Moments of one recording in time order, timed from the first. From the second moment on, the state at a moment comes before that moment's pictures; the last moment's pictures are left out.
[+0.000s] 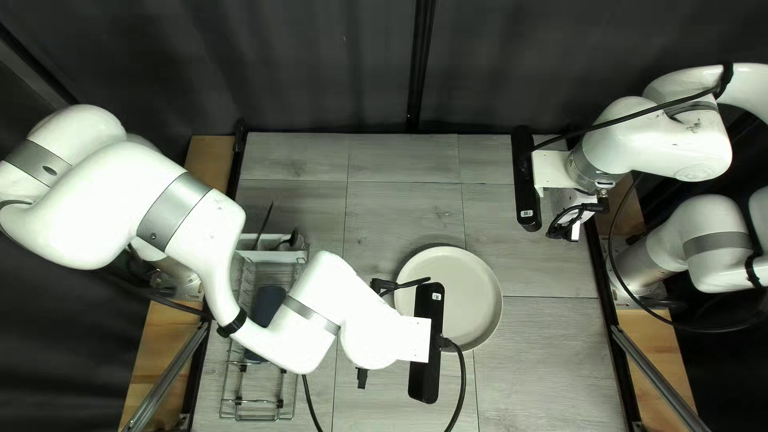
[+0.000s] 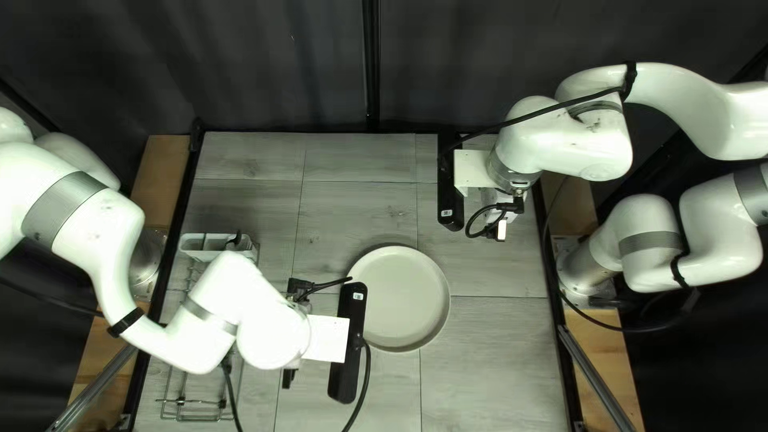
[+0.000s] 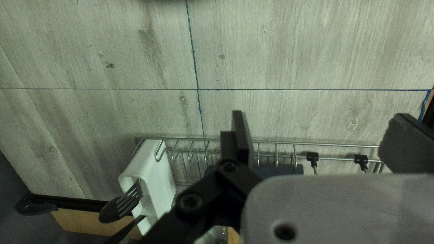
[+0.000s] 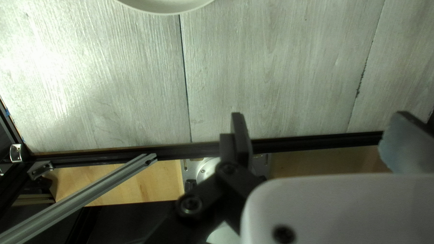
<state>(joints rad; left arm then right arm) -0.33 0.20 -0.08 1.31 0.12 1.26 -0.43 -0.03 -0.65 -0.02 0.70 -0.07 1.36 0.00</state>
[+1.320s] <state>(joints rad) -0.23 -0.58 0.16 0.80 0.15 1.56 -0.11 -0.03 -0.65 -0.02 0.70 -0.07 1.36 0.00</state>
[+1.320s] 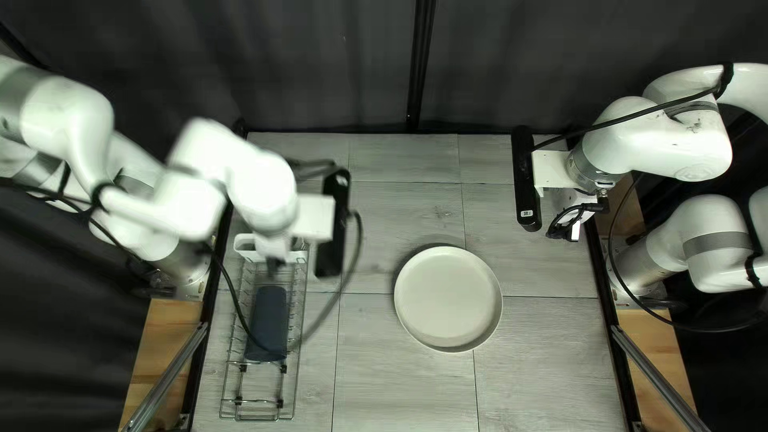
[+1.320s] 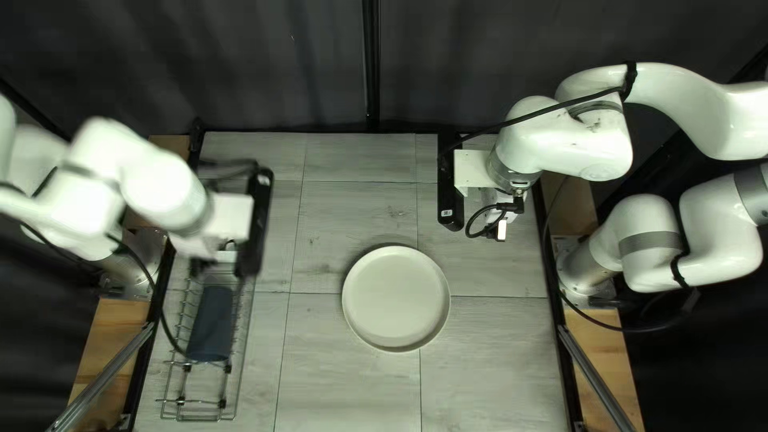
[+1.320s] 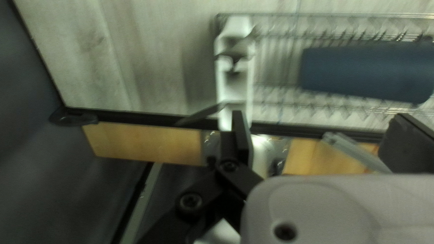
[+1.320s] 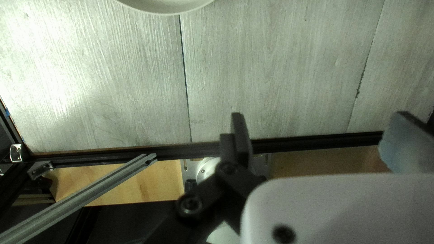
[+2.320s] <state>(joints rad) -0.18 -0.44 0.35 0.68 0.15 1.44 0.01 -0.03 -0.65 -0.02 0.70 -0.07 1.36 0.00</state>
